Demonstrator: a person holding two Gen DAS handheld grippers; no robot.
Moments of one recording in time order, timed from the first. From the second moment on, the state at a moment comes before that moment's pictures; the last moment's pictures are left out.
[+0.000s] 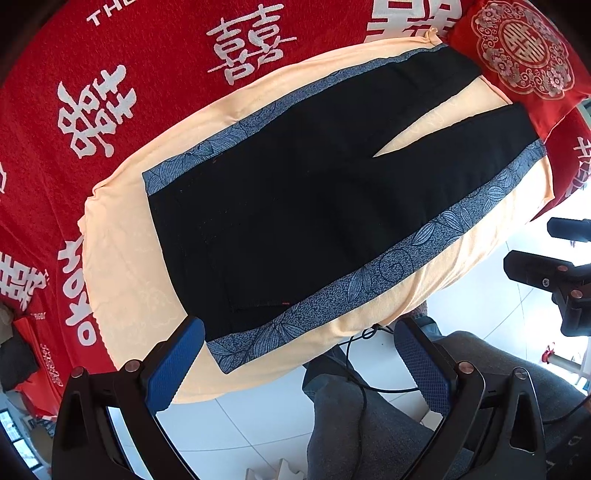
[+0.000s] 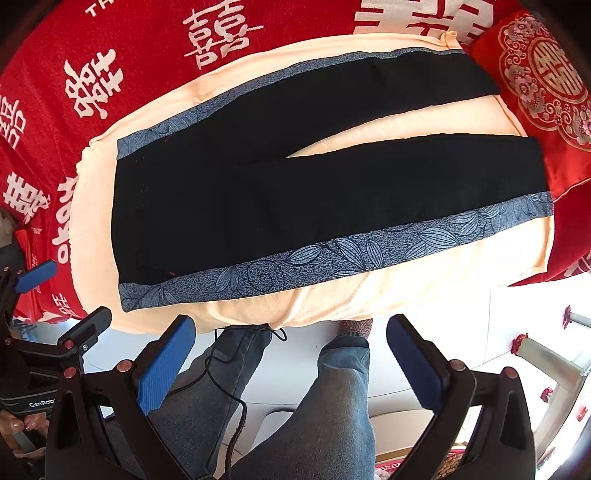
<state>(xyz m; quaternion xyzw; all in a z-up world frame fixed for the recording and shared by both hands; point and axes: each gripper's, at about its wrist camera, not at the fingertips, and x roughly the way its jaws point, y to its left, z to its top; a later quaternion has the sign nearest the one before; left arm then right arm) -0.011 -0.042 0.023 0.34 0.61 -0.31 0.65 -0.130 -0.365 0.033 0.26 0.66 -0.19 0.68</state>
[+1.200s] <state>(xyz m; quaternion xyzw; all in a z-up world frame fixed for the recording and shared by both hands) -0.003 -0.035 0.031 0.31 0.60 -0.27 0.69 -0.116 -0.373 0.034 0.24 0.66 -0.17 0.69</state>
